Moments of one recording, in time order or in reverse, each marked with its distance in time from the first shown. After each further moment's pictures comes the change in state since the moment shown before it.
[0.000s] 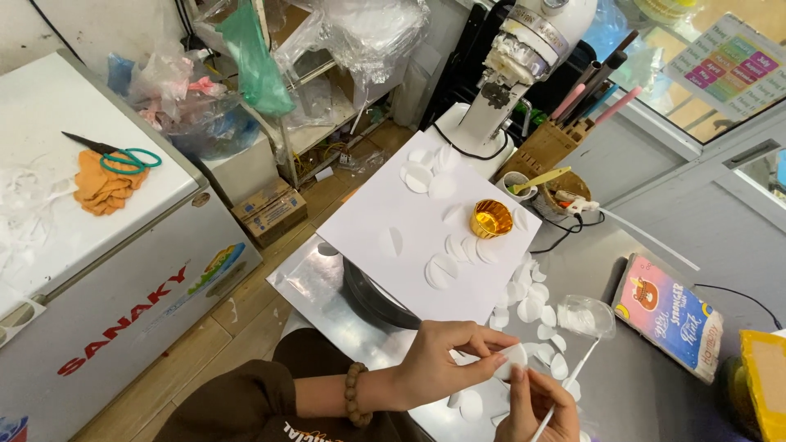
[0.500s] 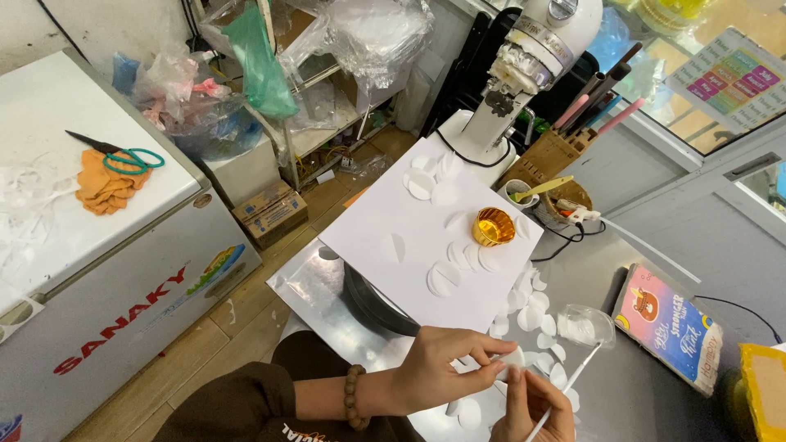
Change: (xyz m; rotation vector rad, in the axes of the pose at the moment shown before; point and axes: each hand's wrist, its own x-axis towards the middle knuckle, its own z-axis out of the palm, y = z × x) left_hand 0.003 0.009 -0.004 0.295 0.063 0.284; right_hand 0.008 -0.005 0.015 -0.151 0.013 -0.023
